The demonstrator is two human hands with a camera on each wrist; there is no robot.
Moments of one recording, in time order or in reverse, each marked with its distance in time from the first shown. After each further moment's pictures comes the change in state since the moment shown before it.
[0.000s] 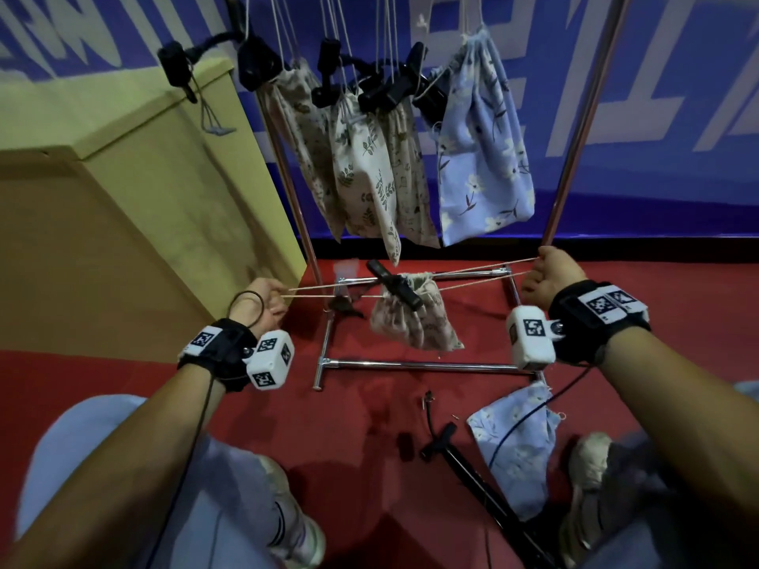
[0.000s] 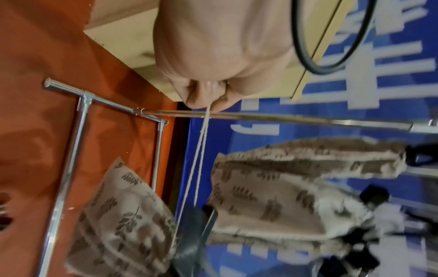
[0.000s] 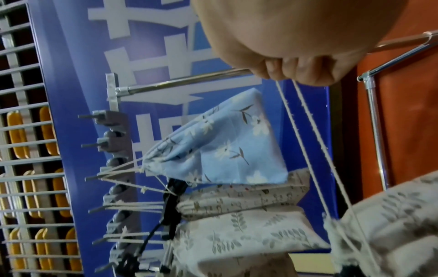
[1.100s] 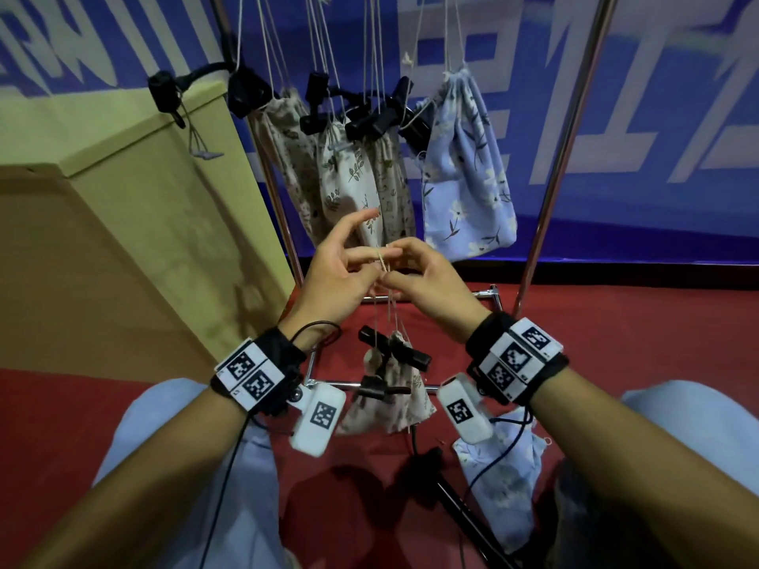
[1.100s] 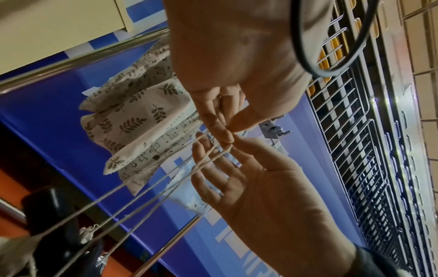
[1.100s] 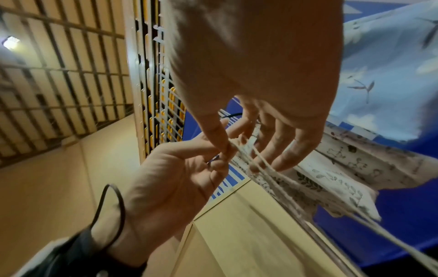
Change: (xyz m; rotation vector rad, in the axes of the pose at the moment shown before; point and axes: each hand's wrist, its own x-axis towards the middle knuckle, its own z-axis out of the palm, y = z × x) left_hand -0.128 -0.011 0.110 0.428 -0.629 0.943; right_hand -0.131 0.040 0.078 -0.623 -0.795 -0.599
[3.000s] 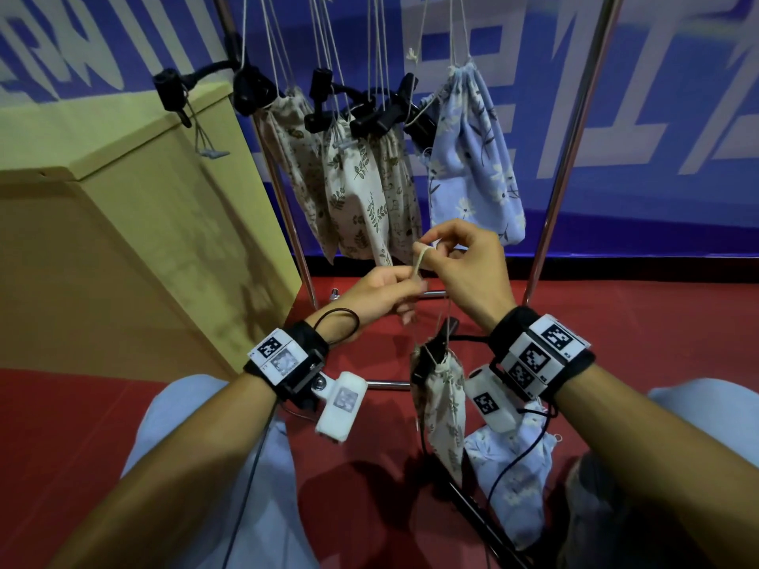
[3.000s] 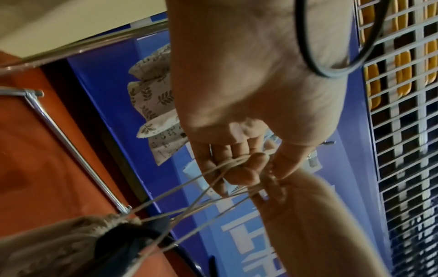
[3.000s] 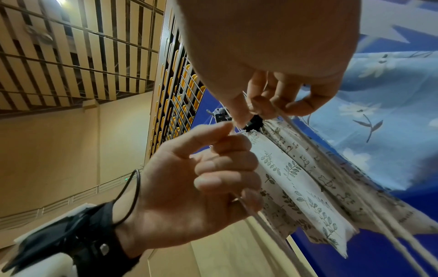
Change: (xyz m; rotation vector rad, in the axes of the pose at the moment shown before) left_hand 0.007 -0.026 0.024 -0.068 -0.379 -0.329; right_hand 0.006 0.005 -0.027 -0.288 0.398 -0.232
